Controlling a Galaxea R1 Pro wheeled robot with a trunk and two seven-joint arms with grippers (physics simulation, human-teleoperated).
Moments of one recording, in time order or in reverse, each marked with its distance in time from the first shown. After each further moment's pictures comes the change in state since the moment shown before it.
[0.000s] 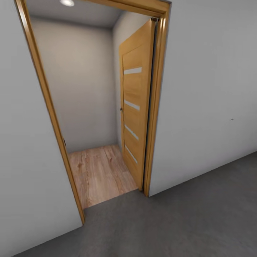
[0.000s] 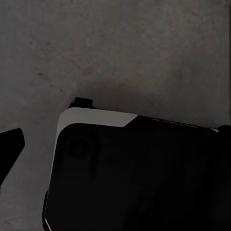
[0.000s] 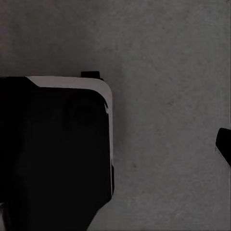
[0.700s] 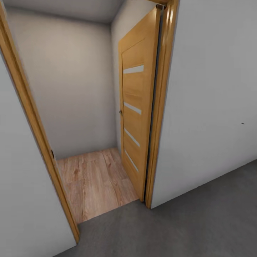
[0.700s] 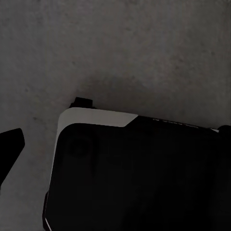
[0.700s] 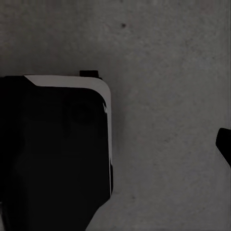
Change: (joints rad) left arm 0.000 0.001 0.001 0.000 0.000 0.000 0.000; right arm 0.000 -0.003 0.000 0.000 -0.003 0.004 0.000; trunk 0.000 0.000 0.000
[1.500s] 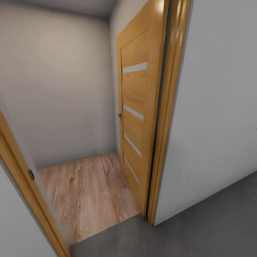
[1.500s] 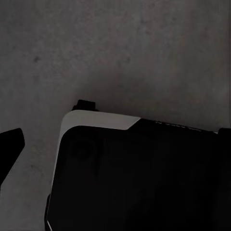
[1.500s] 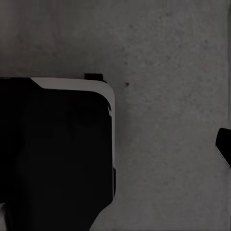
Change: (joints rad) left arm 0.000 0.002 -0.001 -0.001 0.002 -0.009 0.008; right arm 0.000 0.009 0.007 -0.001 0.012 -0.010 0.002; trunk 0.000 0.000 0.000
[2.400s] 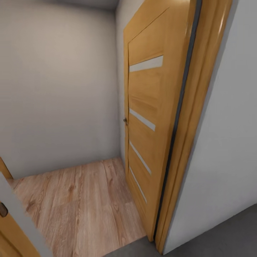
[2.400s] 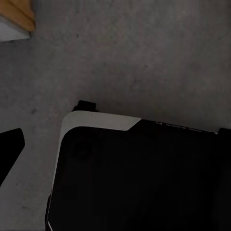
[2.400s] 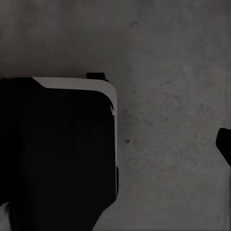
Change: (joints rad) left arm 0.000 0.002 0.000 0.000 0.001 -0.003 0.000; right arm 0.000 0.005 -0.005 0.000 -0.005 0.003 0.000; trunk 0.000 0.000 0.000
